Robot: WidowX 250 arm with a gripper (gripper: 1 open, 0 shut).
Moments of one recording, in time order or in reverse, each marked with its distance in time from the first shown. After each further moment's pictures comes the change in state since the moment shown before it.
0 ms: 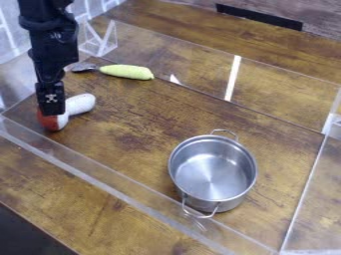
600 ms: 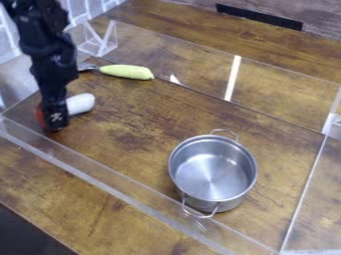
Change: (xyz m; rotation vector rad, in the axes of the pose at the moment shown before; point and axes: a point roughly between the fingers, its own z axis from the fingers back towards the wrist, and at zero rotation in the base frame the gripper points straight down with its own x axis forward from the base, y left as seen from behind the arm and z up) arm -0.006 0.008 -0.041 0.063 -0.065 0.039
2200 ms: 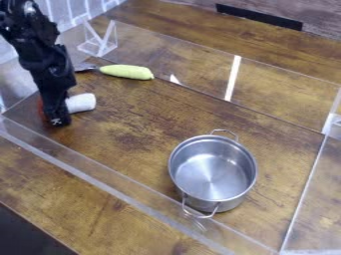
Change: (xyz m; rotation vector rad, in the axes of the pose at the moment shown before) arm 0.016 0.013 -0.027 0.023 -0.110 -0.129
